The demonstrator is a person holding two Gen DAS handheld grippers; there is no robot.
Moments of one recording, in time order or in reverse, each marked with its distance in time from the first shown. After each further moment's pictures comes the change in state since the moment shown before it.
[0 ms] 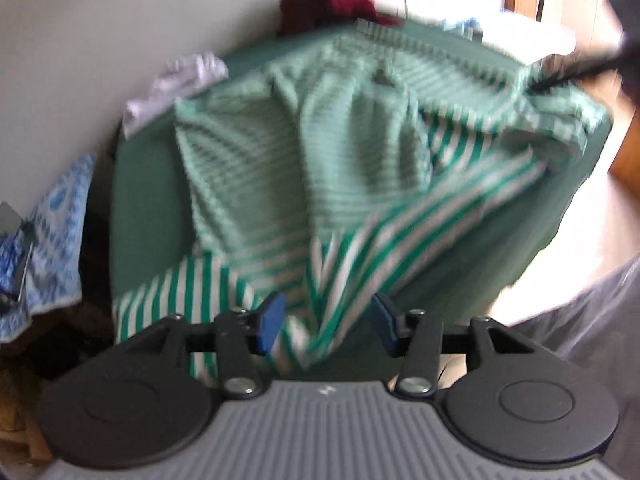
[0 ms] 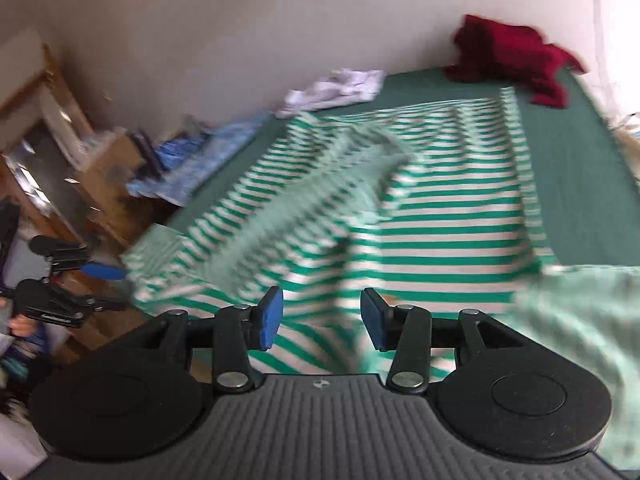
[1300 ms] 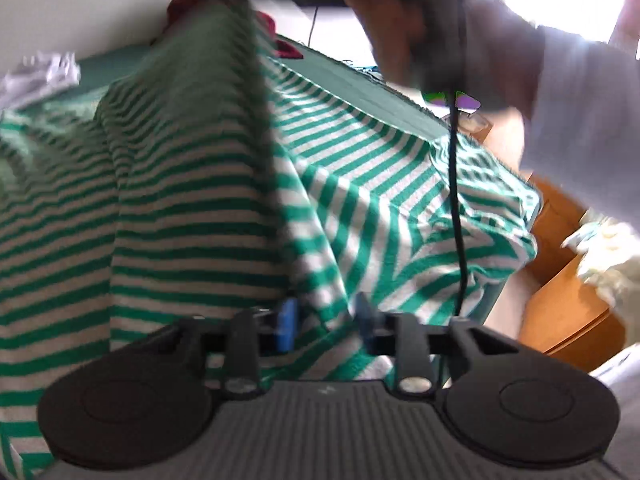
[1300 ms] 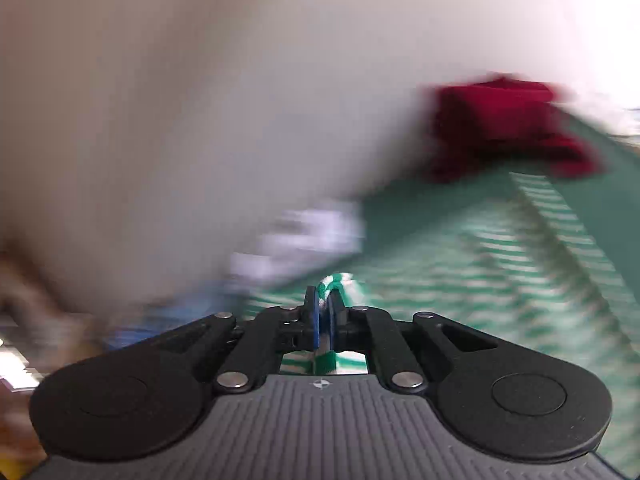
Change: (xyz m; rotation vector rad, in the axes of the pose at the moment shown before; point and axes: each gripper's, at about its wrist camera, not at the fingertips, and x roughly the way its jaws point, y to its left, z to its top) left arm 0.136 -0.014 0.039 -0.090 -0.062 -0.464; right arm 0.109 -0.018 0.154 0.370 -0.320 -0.251
